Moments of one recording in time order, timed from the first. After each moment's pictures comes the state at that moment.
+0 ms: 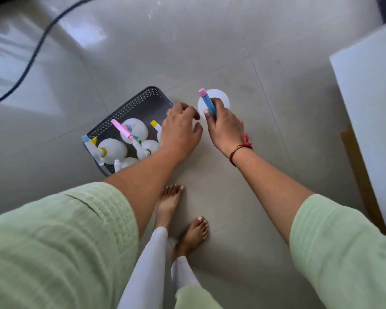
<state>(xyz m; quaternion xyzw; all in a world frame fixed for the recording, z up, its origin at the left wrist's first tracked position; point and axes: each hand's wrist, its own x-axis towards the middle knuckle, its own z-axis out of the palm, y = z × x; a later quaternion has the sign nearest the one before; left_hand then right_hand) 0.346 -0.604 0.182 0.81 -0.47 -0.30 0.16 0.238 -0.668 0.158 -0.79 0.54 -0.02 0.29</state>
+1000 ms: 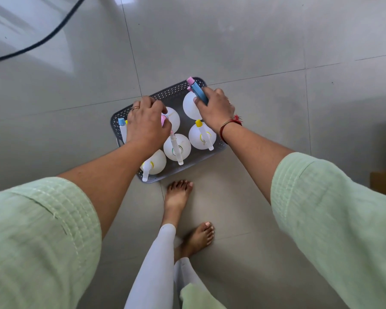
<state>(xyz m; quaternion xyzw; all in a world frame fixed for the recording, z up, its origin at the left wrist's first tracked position) 0.489 -0.532 0.131 0.89 -0.36 -0.28 0.06 0.386 -0.671 0.080 -0.79 0.50 0.12 0.33</state>
